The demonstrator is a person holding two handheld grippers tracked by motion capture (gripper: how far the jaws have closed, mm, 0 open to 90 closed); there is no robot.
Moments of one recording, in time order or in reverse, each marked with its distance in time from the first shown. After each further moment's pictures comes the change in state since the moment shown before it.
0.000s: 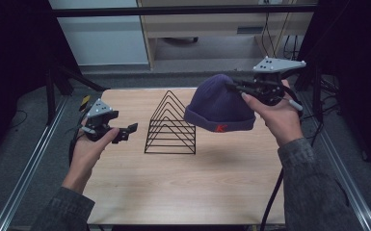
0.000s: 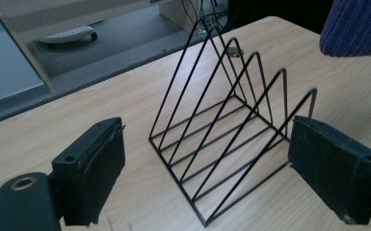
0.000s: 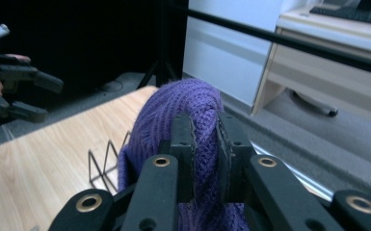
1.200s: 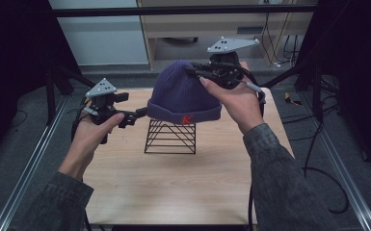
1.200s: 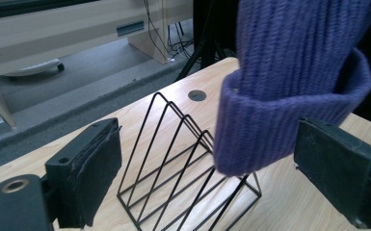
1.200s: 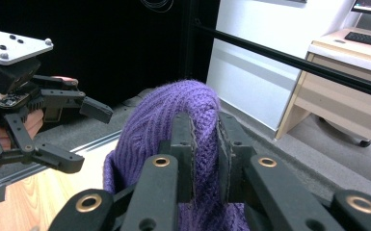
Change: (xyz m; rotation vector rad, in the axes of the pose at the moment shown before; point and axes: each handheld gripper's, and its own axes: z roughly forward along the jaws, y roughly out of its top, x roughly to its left) left arm -0.014 0.053 -0.007 -0.089 -0.135 0.029; right arm 0.053 0.060 0.057 -0.045 0.081 -0.031
